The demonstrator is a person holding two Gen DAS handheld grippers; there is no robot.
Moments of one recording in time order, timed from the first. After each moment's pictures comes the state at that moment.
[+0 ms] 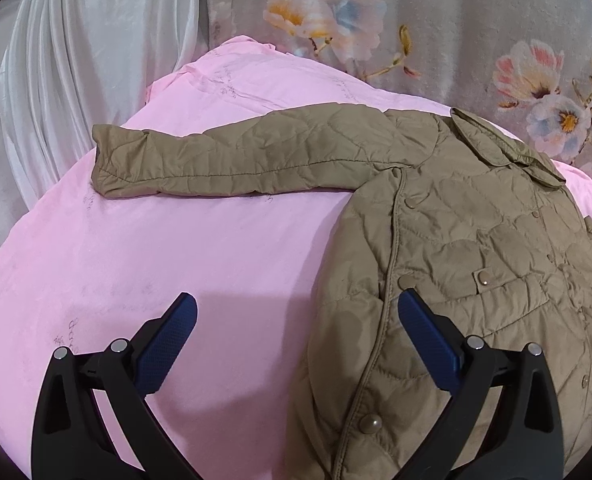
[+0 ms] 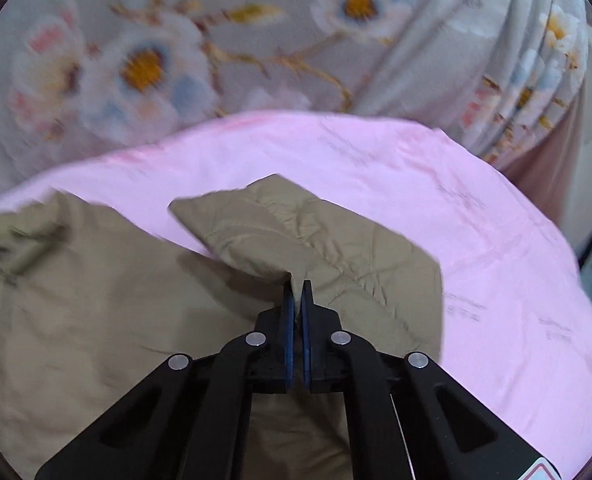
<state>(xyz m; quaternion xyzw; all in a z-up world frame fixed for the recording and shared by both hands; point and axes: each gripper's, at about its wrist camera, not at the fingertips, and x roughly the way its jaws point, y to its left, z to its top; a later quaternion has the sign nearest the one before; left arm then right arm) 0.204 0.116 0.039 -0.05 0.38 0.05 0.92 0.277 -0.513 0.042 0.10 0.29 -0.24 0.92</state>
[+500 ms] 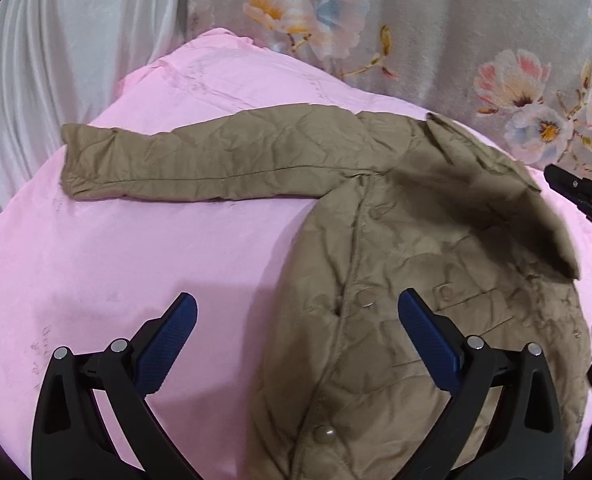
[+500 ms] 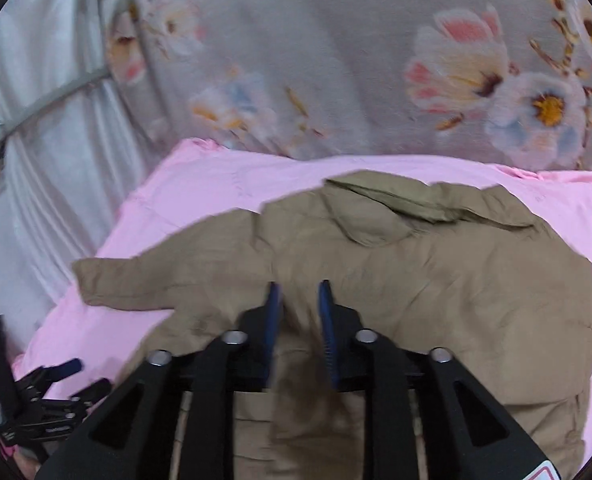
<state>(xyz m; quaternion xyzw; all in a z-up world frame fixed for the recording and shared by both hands) 0.220 0.107 0.053 -0.08 0.39 -0.01 0.92 0.294 -0.244 0.075 0.10 0.27 0.16 0.95</state>
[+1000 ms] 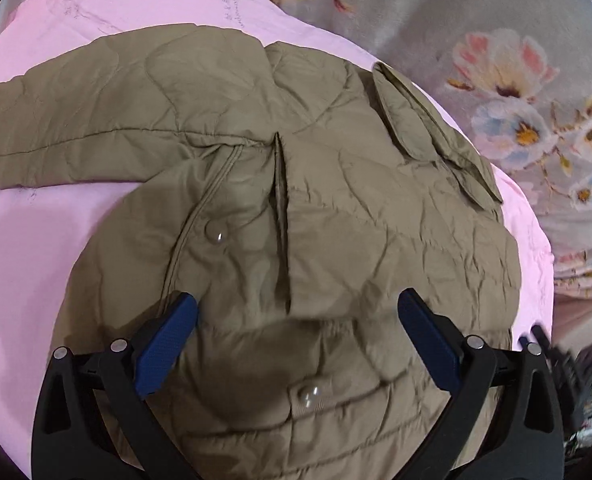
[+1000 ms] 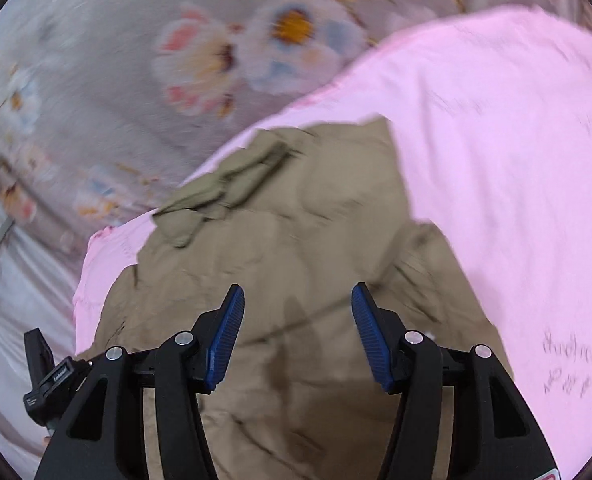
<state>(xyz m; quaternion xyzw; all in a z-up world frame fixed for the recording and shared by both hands) 0.336 0.031 0.022 -0.19 0.49 -0.11 0.84 0.238 -0.447 -0.036 0.35 0.32 -0.02 0.88</state>
